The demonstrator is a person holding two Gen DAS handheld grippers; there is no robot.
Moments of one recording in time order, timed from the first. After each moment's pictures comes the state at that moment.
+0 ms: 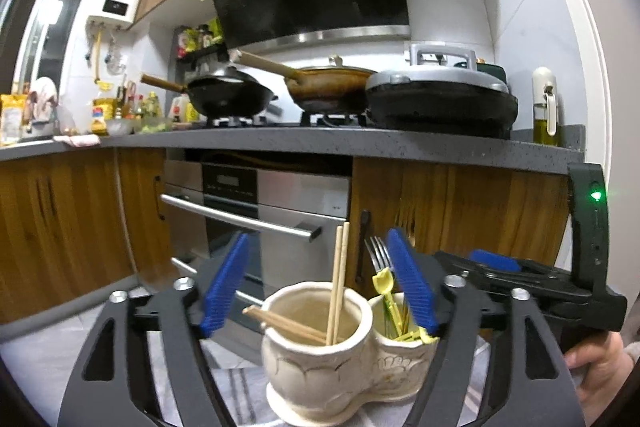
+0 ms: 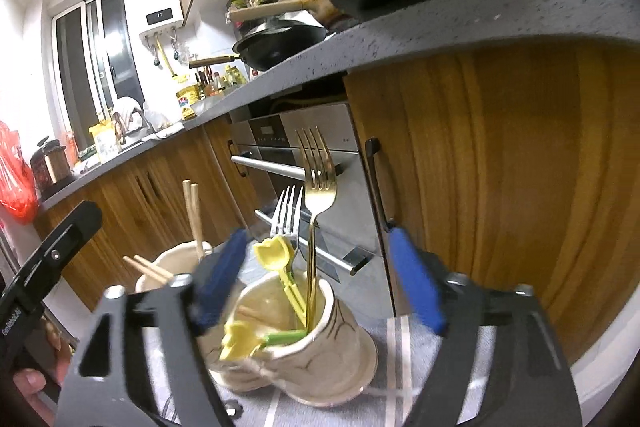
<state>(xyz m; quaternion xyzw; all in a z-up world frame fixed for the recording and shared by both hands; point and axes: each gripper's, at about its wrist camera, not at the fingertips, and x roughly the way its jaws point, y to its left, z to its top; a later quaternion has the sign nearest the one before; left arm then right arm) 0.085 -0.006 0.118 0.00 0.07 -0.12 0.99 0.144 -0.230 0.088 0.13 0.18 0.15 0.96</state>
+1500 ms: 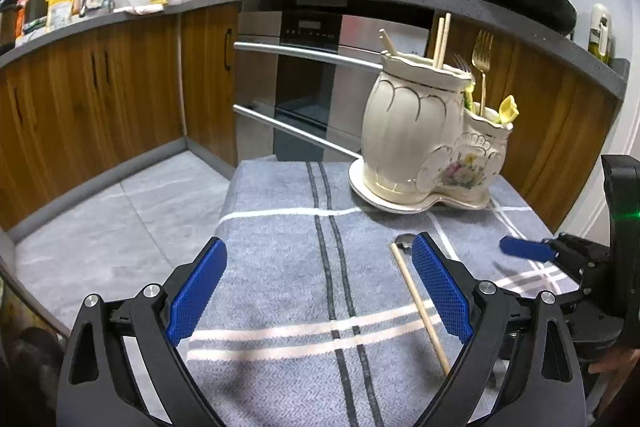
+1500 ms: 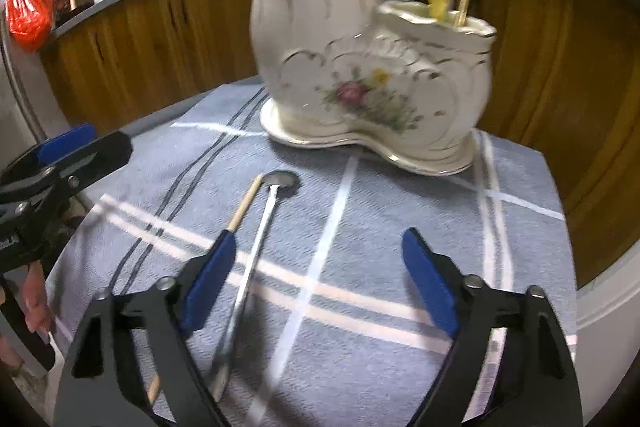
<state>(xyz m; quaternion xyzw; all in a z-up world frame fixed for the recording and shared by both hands) 0.023 0.065 0.001 -0.05 0.29 -0.03 0.96 0.072 -0.122 -0.022 -0.06 0.39 0.22 0.89</state>
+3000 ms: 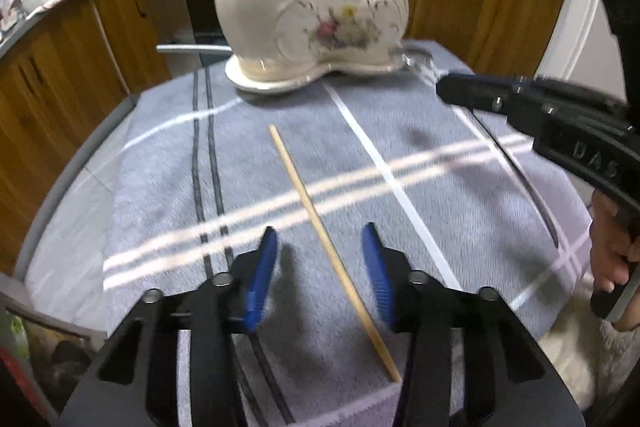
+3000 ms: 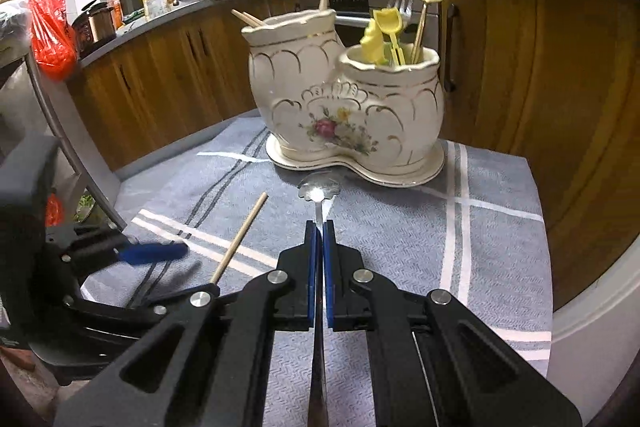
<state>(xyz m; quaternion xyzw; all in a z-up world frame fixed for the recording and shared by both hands) 0.010 -0.023 -0.027 0.06 0.45 -0.12 0.88 0.049 -0.173 0.016 -0.02 0.34 0.25 0.91</state>
